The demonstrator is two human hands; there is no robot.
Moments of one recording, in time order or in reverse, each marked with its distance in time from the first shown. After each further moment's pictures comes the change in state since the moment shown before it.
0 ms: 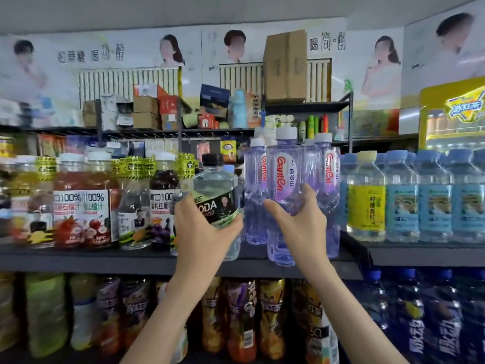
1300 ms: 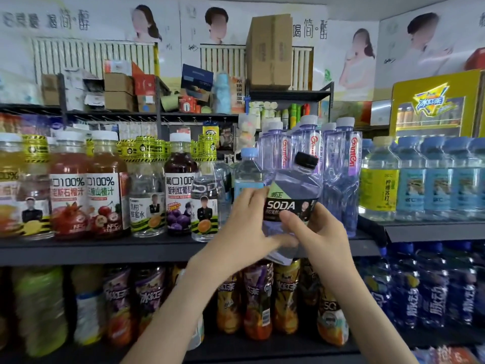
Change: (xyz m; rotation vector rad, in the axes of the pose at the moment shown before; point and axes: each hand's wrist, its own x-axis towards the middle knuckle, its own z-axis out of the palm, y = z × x) left_hand 0.008 -0.018 -0.018 0.051 -0.679 0.344; right_hand -0.067 -0.020 0.020 0.065 -0.027 -0.021
